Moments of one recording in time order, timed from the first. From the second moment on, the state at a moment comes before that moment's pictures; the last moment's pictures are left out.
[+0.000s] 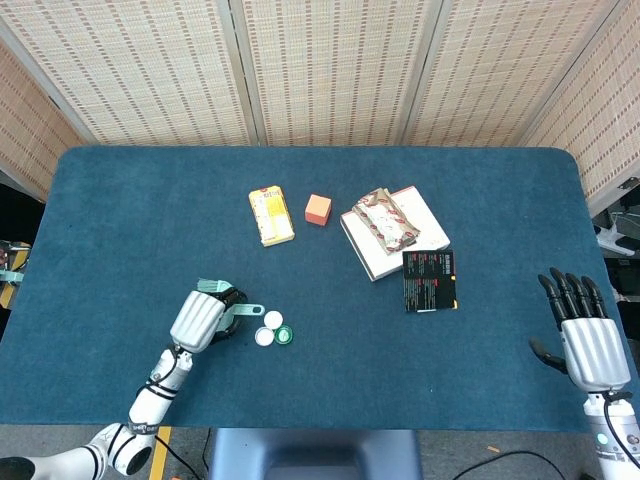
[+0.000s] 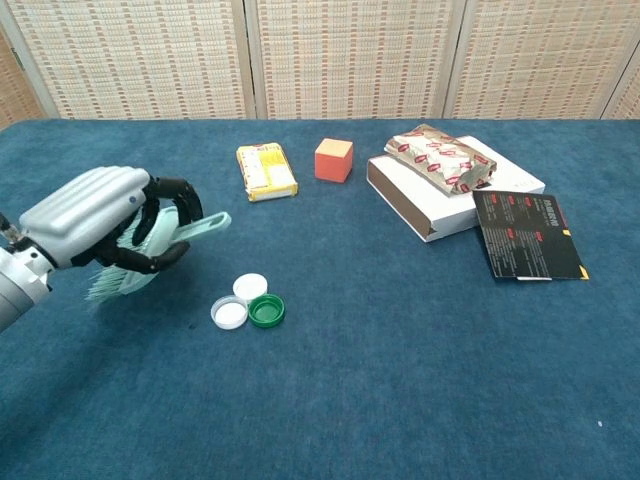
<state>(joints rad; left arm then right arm) -0.54 -1.81 -0.08 -1.03 1.59 1.37 -0.10 0.09 -1.16 0.07 -1.59 -1.52 1.51 -0.14</state>
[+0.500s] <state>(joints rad) -0.58 -1.90 -0.07 -0.80 1.62 1.42 -0.85 0.08 -1.15 0.07 -1.60 -1.52 1.52 -0.14</state>
